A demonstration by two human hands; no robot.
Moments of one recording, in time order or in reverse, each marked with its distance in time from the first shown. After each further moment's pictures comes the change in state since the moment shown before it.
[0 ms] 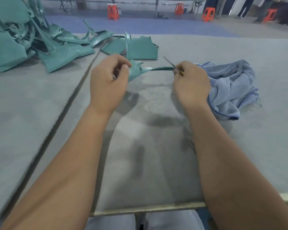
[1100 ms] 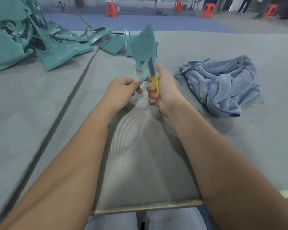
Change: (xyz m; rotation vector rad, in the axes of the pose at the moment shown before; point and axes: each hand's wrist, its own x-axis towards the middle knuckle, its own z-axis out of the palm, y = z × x) left_hand -0.005 -0.011 0.020 -0.013 -0.447 -0.537; right_hand -0.019 -0.042 0.029 1.211 -0.660 0.728
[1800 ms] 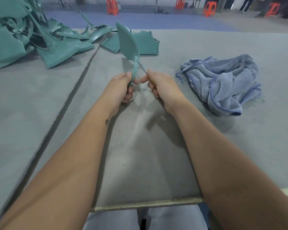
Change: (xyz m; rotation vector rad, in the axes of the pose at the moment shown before) left_hand 0.002 -0.002 -0.002 -0.437 -0.039 -0.153; right_hand 0.009 0.008 -0.013 -0.492 -0.045 -0.349
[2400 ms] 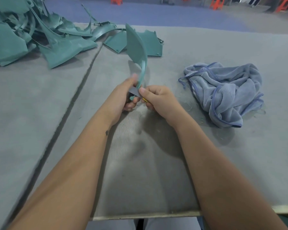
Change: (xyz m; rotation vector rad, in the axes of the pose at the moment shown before) left_hand -0.003 -0.003 -0.003 -0.100 -0.218 0.017; right_hand -0.009 0.003 0.004 -0.040 -0.165 -0.047
